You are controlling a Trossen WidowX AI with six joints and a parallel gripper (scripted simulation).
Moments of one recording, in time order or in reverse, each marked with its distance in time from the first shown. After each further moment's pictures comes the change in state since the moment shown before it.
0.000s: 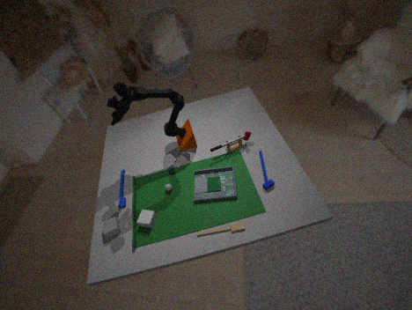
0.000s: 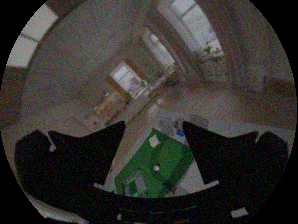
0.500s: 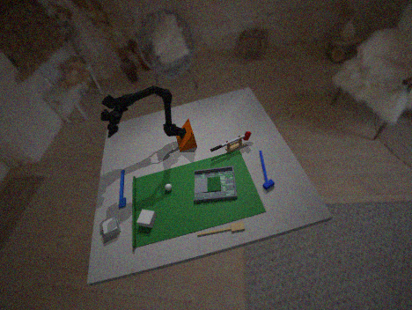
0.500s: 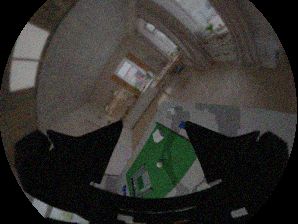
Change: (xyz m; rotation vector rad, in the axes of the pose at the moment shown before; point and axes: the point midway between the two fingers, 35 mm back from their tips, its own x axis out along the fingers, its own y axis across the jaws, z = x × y) arm 0.040 -0.080 -0.006 0.187 0.110 0.090
